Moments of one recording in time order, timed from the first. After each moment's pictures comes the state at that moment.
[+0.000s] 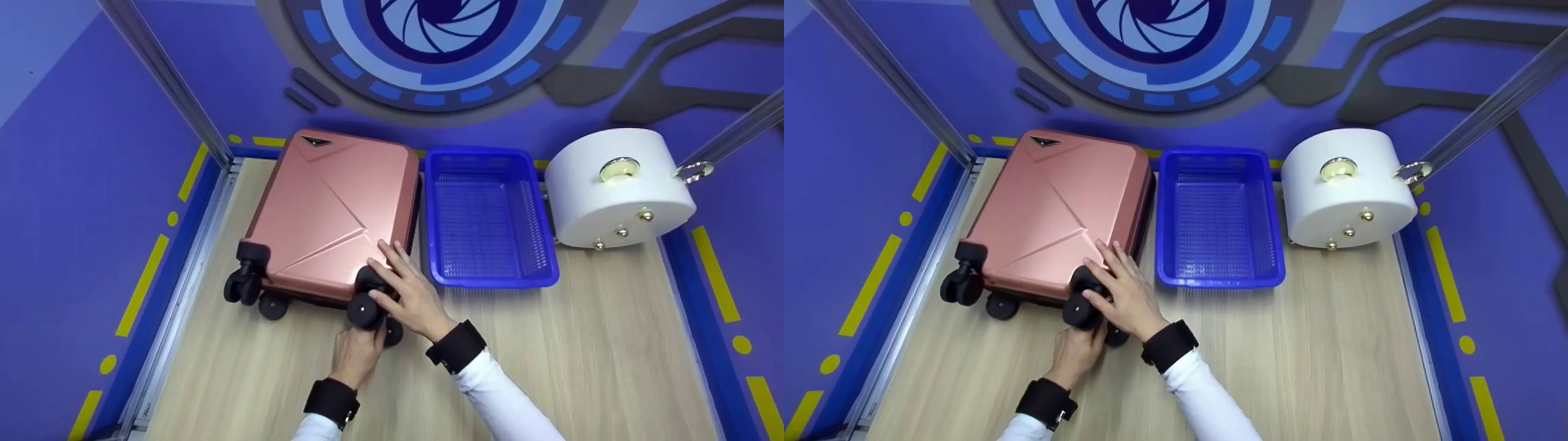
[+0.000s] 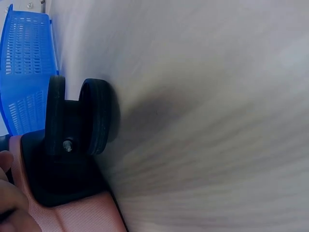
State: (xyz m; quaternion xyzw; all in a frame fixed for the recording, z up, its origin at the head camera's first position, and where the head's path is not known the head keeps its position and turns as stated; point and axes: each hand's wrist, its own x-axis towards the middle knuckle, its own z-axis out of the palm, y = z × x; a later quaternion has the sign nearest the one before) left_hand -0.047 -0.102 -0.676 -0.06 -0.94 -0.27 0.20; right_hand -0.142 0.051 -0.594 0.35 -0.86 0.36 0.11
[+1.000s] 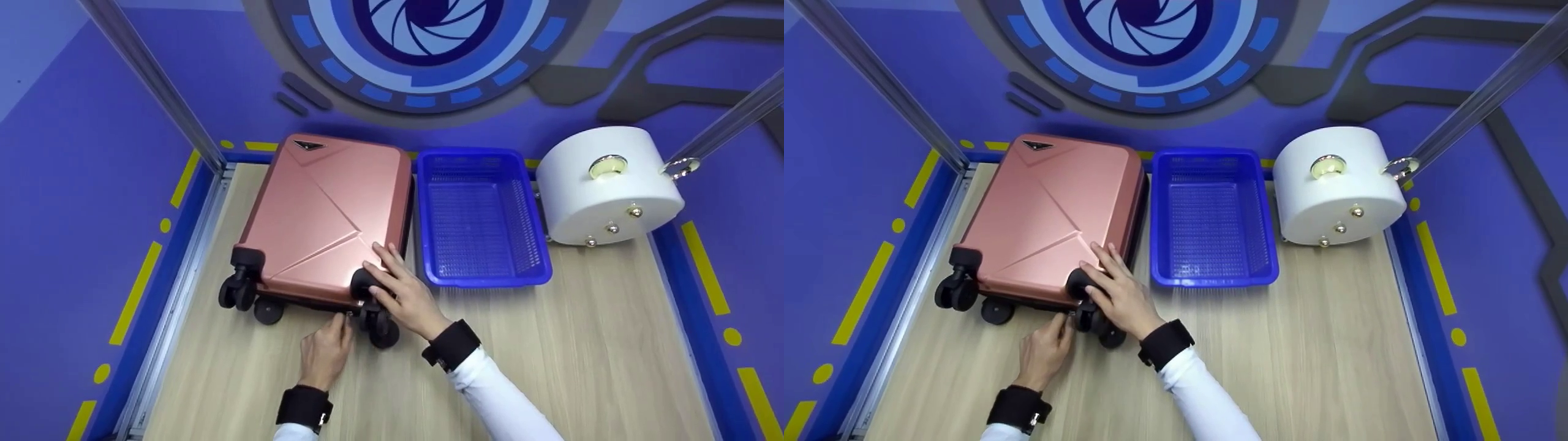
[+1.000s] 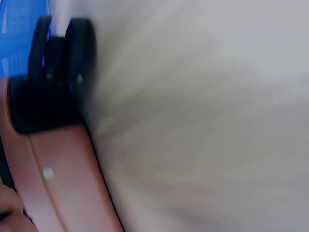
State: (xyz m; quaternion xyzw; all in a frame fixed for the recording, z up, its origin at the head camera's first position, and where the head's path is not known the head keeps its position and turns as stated) left_hand -0.050 -0.150 -0.677 -0.05 -0.94 -0.25 0.24; right_hand -0.144 0.051 -0.600 0.35 -0.85 0.38 0.11
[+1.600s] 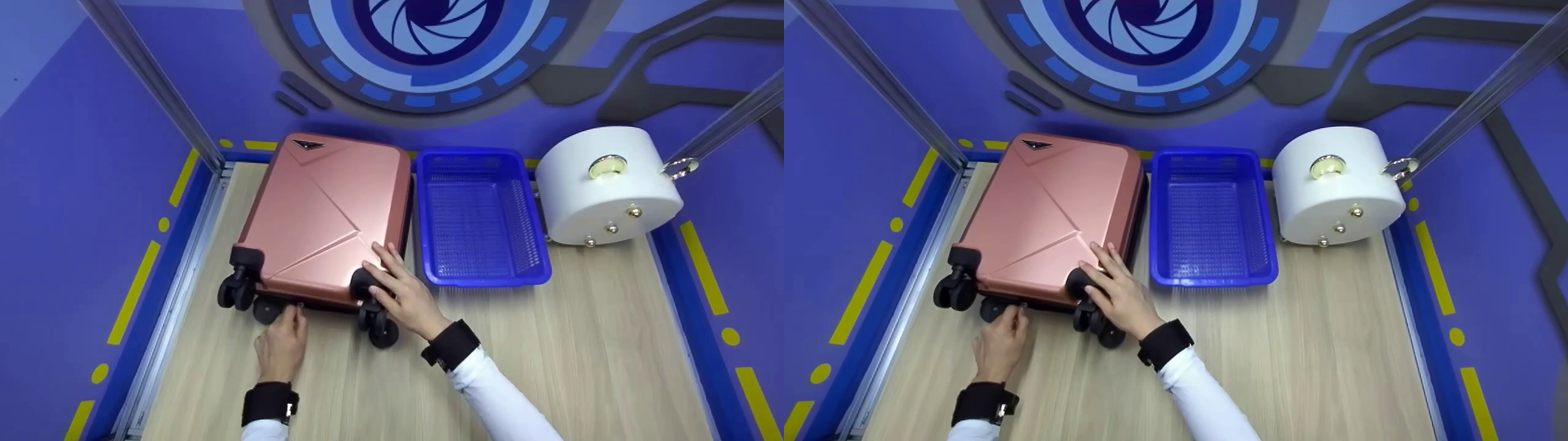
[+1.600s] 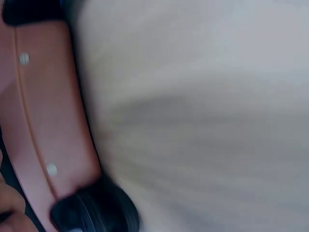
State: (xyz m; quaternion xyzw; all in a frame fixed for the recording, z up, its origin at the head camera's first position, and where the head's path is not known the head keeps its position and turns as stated) left_hand -0.054 -0.221 -0.670 0.07 -0.94 -0.25 0.21; right_hand -0.144 0.051 -0.599 0.35 -0.85 0.38 0.10
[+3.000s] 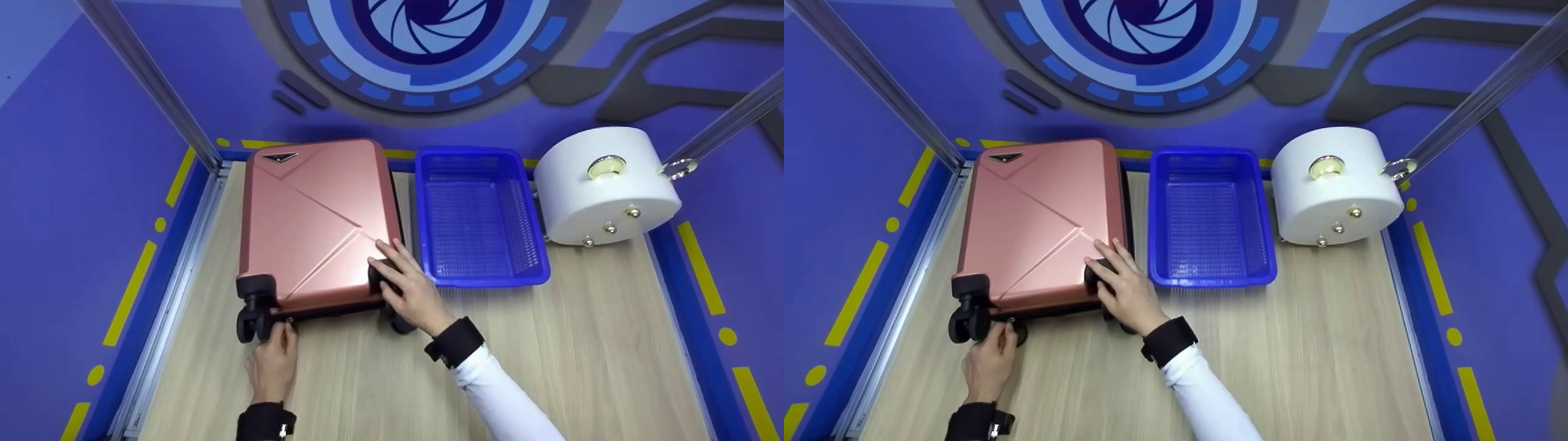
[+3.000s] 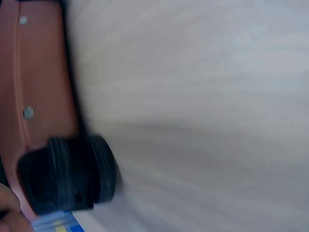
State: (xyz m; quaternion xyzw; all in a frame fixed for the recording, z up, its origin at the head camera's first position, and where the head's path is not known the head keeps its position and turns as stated) left_hand -0.027 -0.226 -0.679 0.09 -0.92 -0.27 0.26; right_hand -0.153 0.060 -0.597 0.35 -0.85 0.37 0.14
